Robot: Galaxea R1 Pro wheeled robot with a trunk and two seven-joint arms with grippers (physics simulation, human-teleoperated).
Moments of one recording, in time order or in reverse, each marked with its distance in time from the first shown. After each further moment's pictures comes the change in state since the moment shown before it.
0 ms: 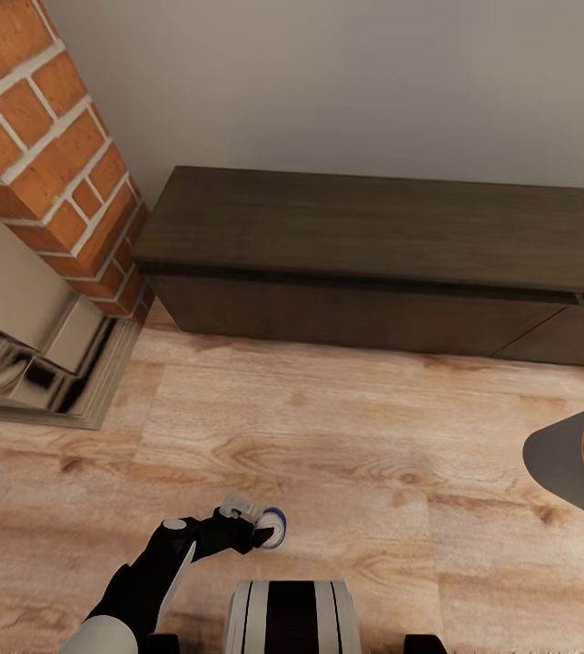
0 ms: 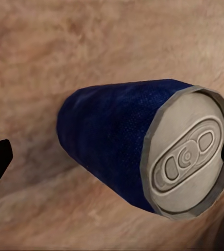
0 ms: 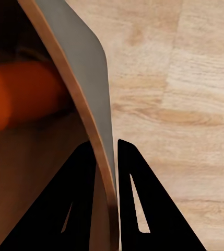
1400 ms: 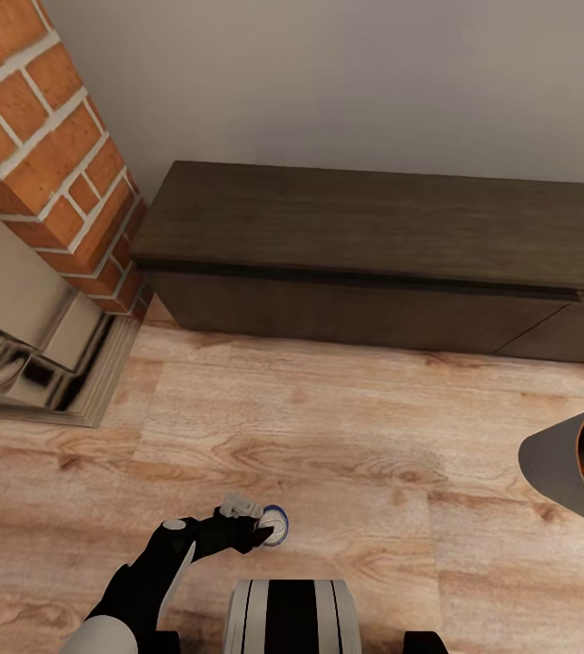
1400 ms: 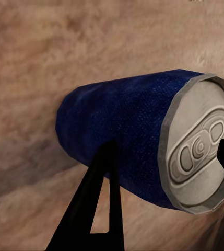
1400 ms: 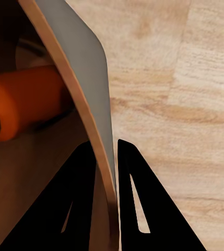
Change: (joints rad) left arm 0.000 0.001 0.000 0.001 0.005 -0.013 -0.004; right arm 0.001 0.008 0.020 0.000 -0.001 -0.003 -0.001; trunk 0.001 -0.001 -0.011
